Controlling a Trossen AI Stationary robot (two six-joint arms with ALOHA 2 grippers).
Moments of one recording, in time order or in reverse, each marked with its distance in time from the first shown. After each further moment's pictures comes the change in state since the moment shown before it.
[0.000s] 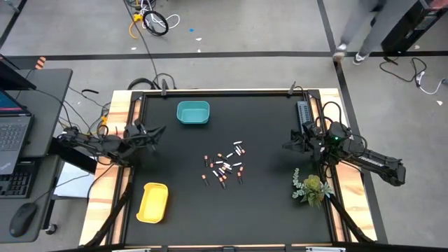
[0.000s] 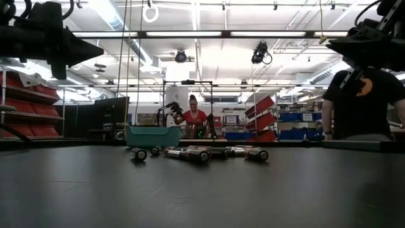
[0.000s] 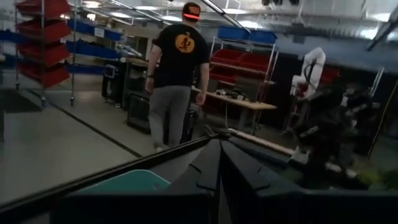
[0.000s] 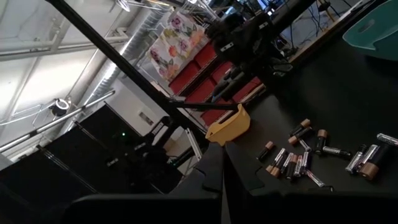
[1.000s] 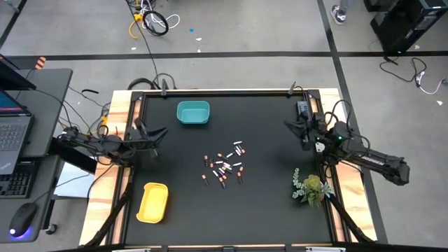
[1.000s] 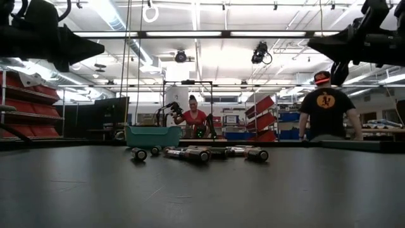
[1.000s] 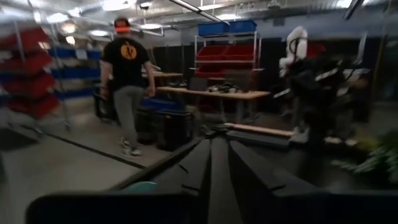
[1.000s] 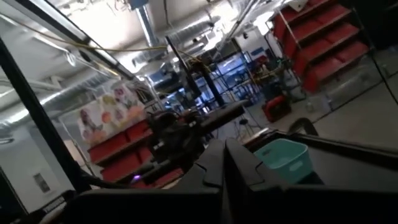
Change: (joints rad) left arm 0.000 0.000 0.000 -0.007 0.075 0.267; right arm -0.007 0.098 0.003 0.237 0.442 -0.292
